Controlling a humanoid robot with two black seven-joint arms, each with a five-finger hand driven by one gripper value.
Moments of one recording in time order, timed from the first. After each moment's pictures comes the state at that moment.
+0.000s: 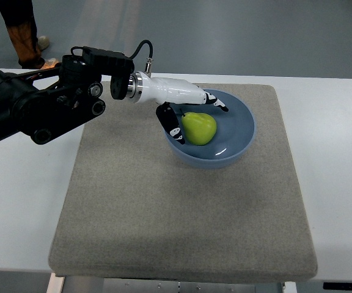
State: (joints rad) left arm -1.20 0.33 -0.36 -1.06 1.63 -0.39 -0.31; right arm 0.04 0.00 -0.07 0.07 -0.04 0.16 0.03
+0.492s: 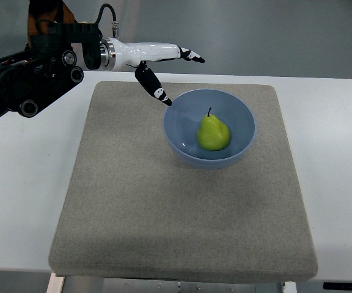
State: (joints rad) left arm -1.21 0.34 -0.46 -0.84 1.49 -0.39 -0.31; right arm 0.04 0.00 -0.07 0.07 -0.04 0.16 0.03
